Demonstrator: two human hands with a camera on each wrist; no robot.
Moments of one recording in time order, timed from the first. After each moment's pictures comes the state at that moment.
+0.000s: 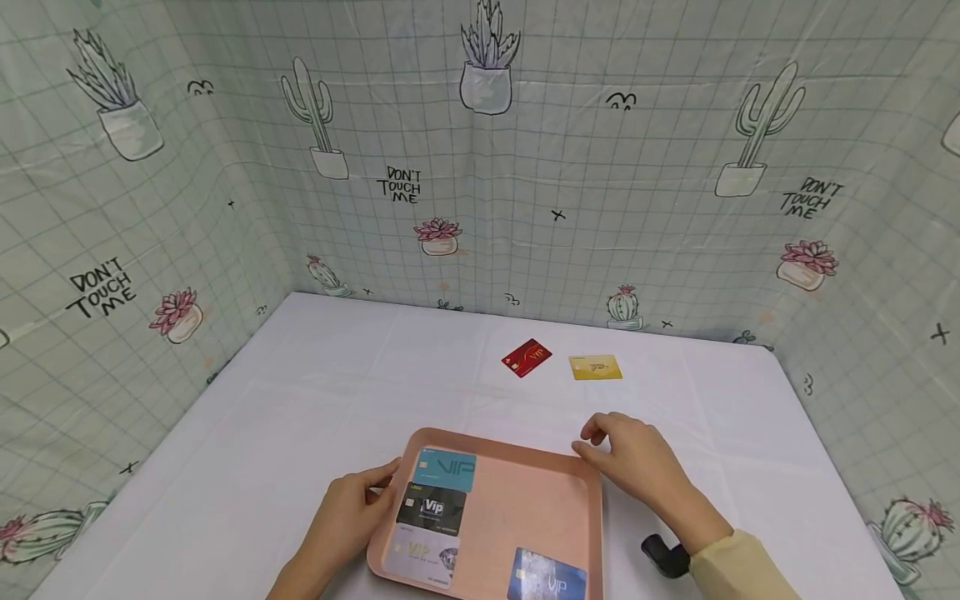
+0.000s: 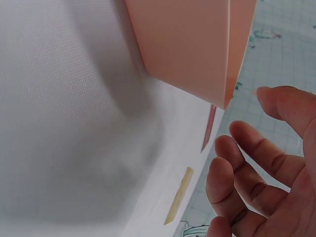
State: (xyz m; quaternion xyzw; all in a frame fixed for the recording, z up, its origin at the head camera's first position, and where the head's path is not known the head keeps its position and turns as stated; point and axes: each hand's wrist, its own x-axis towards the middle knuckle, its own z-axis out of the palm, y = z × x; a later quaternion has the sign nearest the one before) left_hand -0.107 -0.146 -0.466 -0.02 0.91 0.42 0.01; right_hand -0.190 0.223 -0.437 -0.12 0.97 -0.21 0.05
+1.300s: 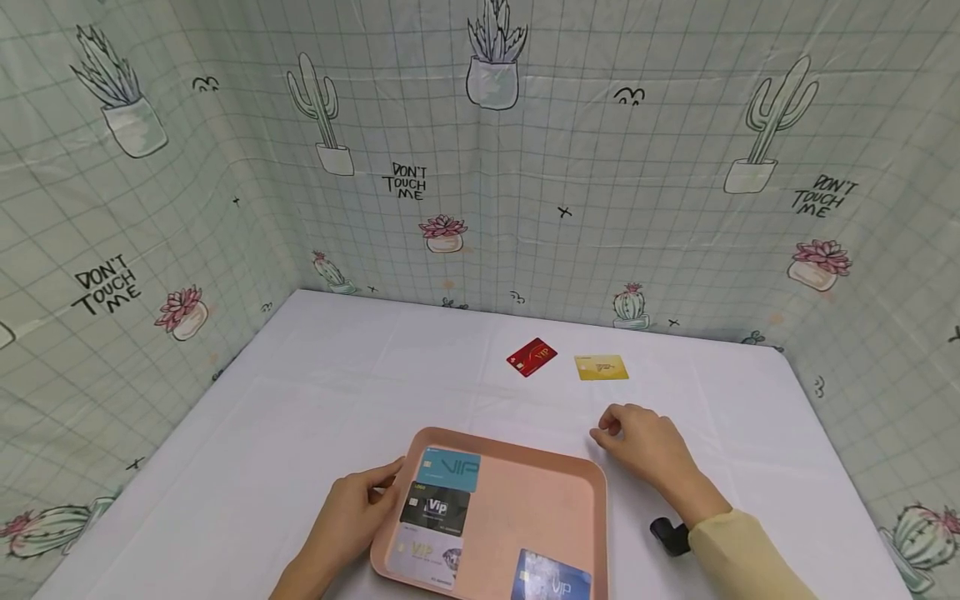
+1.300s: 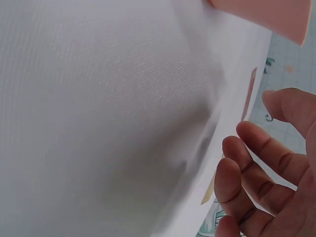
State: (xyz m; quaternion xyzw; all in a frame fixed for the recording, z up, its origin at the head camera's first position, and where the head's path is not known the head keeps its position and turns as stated) left_hand -0.106 -0.147 -0.470 -0.01 0.90 0.43 0.01; right_hand -0.218 0.241 -0.457 -0.11 0.98 -0.18 0.06
